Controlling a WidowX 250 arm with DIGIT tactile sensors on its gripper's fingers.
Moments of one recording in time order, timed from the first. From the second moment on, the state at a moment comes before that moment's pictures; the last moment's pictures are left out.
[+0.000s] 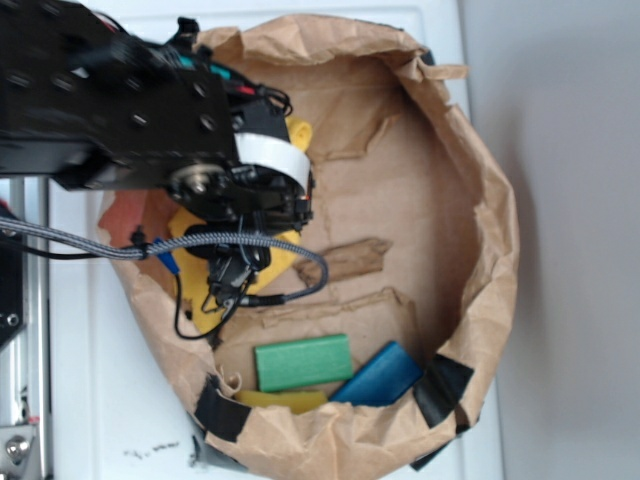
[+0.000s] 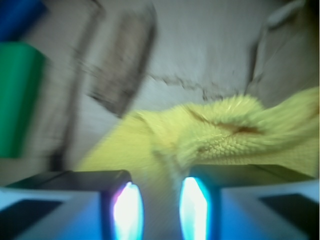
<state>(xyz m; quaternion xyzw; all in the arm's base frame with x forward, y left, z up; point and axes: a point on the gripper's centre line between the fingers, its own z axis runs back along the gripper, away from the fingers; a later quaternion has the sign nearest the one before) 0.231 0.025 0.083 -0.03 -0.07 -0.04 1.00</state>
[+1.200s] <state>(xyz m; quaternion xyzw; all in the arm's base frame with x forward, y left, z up) 0.232 0.038 0.078 -0.01 -0.04 -0.04 1.00</state>
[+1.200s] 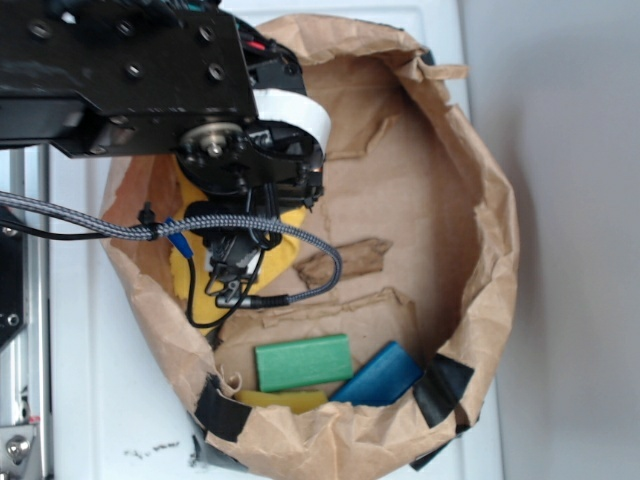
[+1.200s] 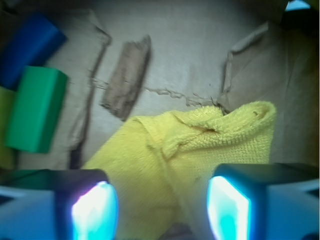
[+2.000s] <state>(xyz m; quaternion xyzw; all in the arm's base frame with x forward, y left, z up) 0.260 0.040 0.040 0.00 -0.14 -0.11 0.98</state>
